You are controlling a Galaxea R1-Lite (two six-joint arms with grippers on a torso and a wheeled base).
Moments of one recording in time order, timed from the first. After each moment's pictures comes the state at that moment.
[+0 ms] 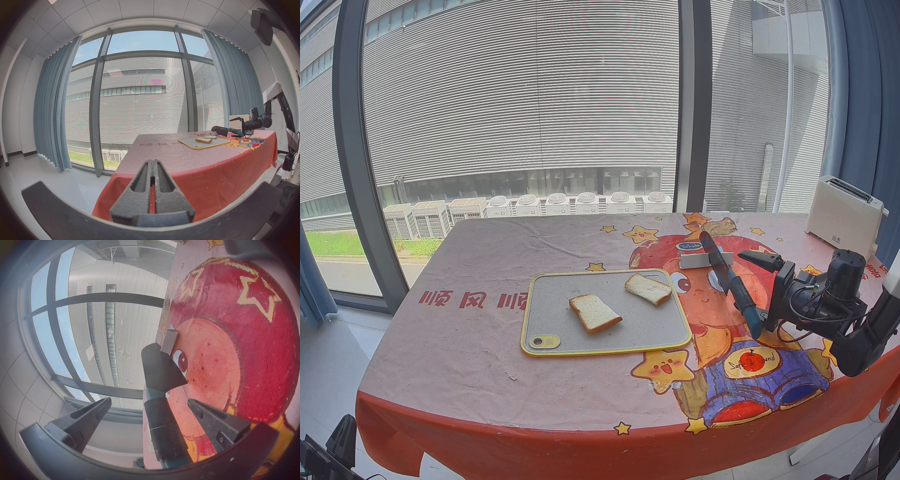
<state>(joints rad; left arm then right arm) 0.00 0.02 -0.02 0.00 -0.03 0.02 0.15 1.96 -0.48 -1.30 0.48 1.39</state>
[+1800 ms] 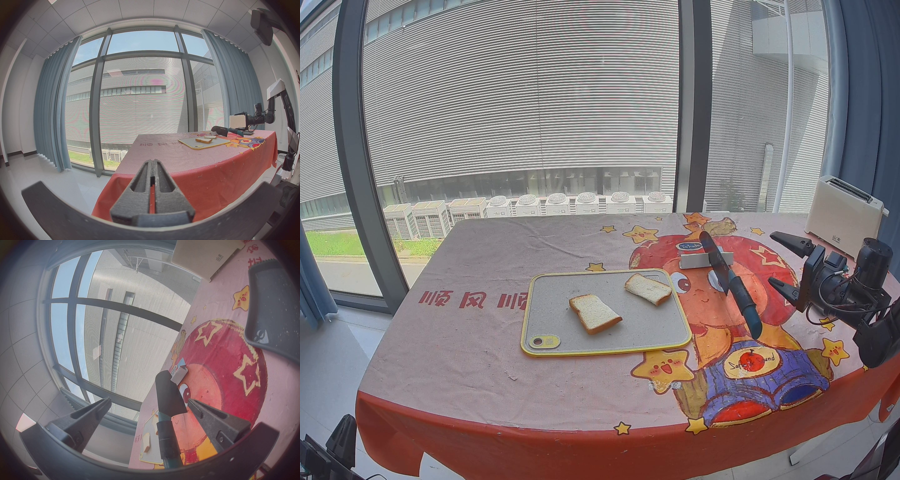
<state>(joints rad) 0.00 0.02 -0.02 0.00 -0.03 0.02 0.03 1.85 -0.46 -1.28 0.48 1.21</state>
